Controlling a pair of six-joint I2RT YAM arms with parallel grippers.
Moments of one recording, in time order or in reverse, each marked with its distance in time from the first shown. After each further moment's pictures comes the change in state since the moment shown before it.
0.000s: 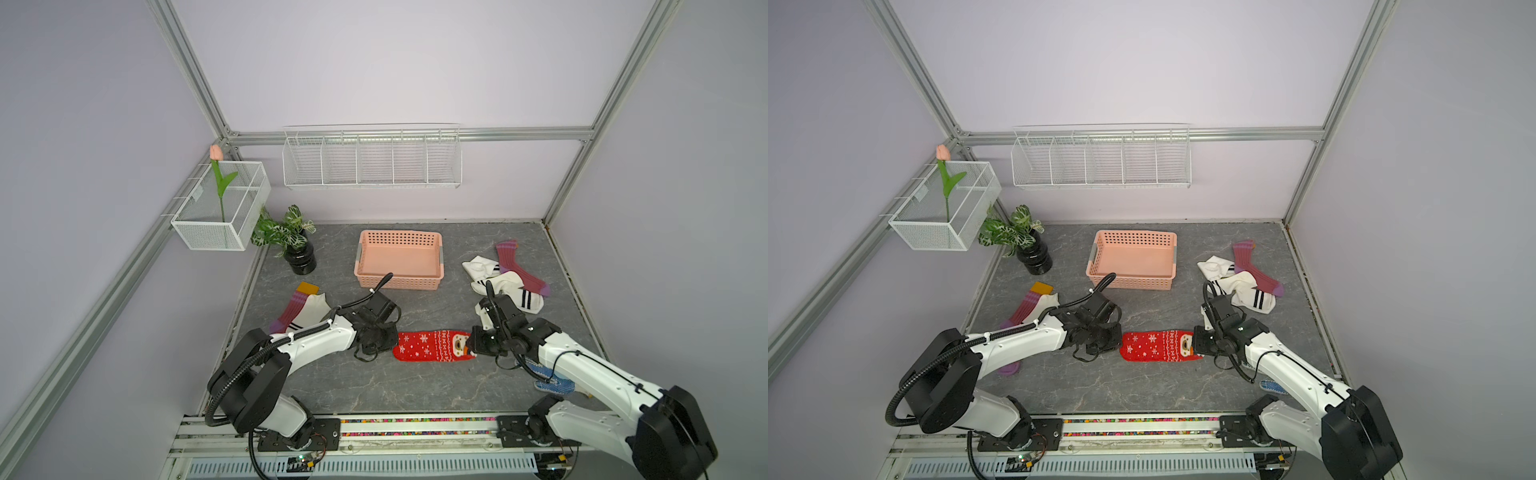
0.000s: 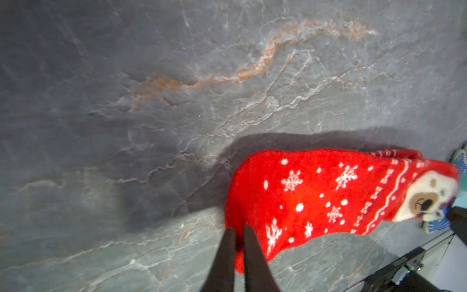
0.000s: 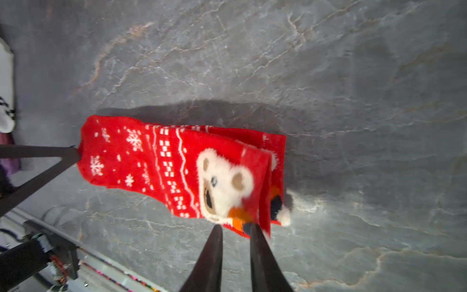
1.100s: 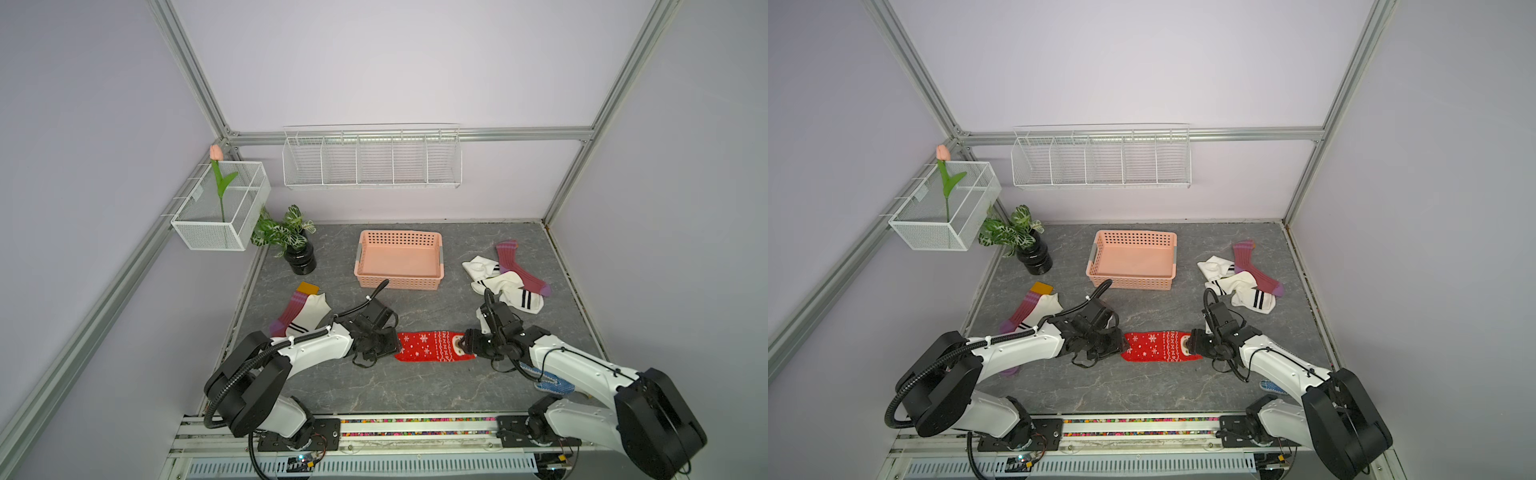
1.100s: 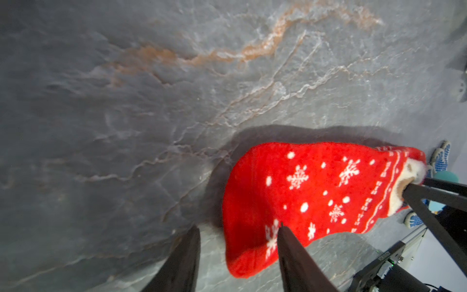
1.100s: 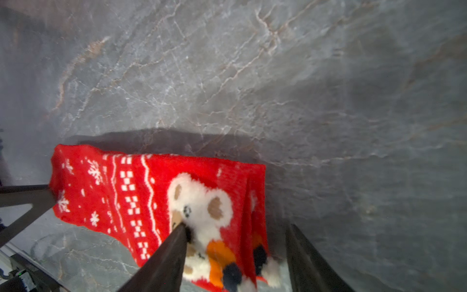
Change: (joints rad) left arm -0.001 -0.017 -0.107 0.151 0.043 -0.061; right arm -0.027 0.066 -0.140 0.267 -0.024 0.060
